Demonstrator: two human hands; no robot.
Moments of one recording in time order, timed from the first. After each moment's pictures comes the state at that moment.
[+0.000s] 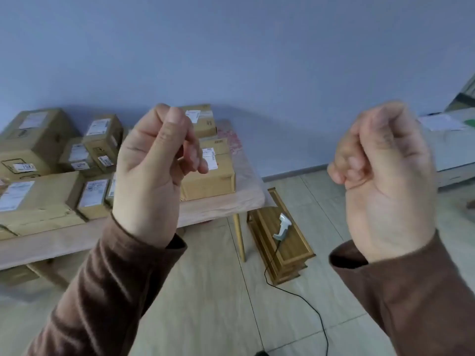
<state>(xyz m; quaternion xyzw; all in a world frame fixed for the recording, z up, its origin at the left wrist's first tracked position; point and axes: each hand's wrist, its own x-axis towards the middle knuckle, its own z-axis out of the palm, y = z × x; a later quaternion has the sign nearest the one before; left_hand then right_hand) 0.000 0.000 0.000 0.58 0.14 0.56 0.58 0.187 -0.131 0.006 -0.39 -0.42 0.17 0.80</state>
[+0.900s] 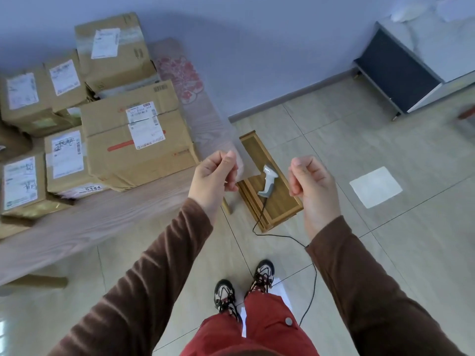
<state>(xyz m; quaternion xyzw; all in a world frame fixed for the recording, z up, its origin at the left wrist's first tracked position) 0.199 0.130 -0.235 0.56 0.39 0.22 0.70 0.326 -0.011 -0.230 -0.67 -0.14 0.31 0.66</state>
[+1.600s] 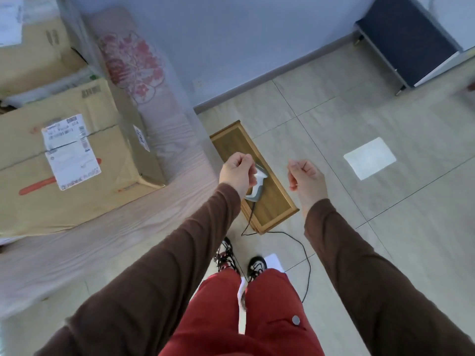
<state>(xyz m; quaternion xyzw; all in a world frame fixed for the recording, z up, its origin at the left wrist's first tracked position) 0.384 0.178 -0.385 0.50 0.50 0.09 0.70 0.479 0.047 -0.383 -0.75 0.00 0.35 0.57</state>
